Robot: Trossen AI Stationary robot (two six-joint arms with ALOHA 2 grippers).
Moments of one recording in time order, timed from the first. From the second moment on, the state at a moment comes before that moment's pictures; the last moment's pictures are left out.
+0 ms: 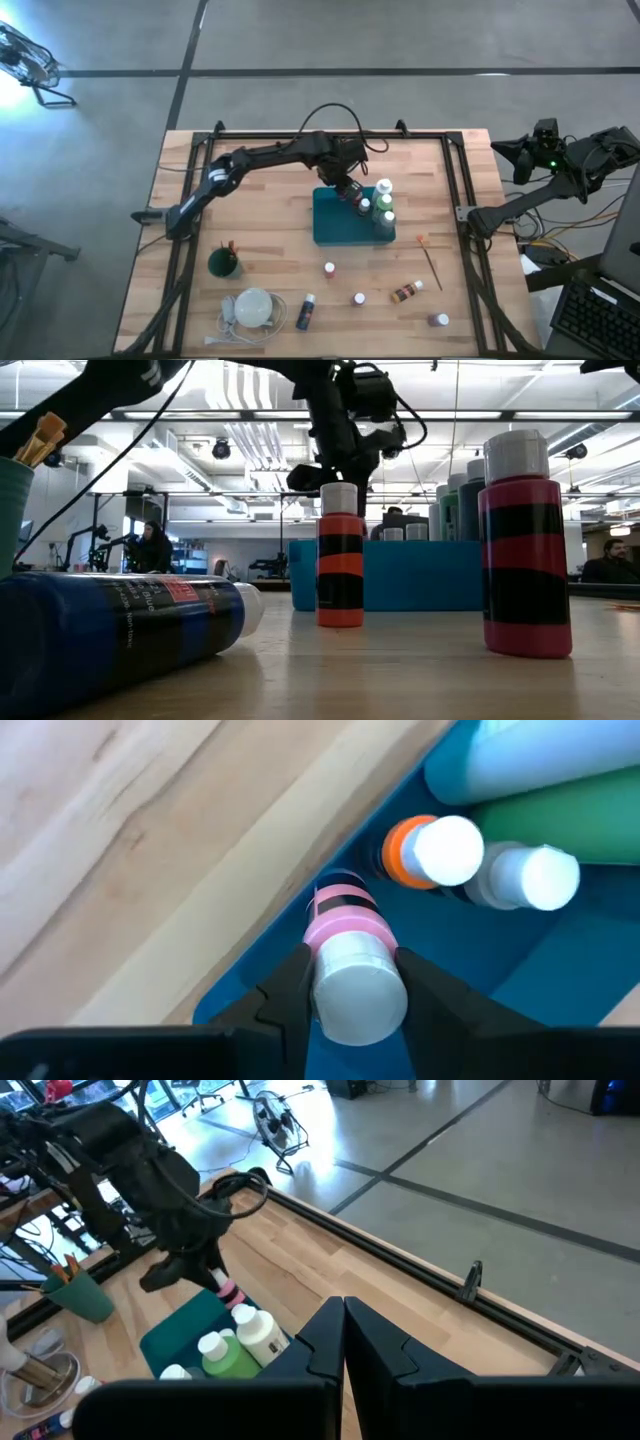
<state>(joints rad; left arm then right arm) 0.24 2.25 2.27 -1.26 0.02 -0.55 0.36 0.42 1.38 -1.57 0.81 0.81</state>
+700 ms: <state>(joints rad) 0.25 2.34 2.27 -1.22 0.06 -0.62 0.36 0.42 1.38 -1.57 0.81 0.81</state>
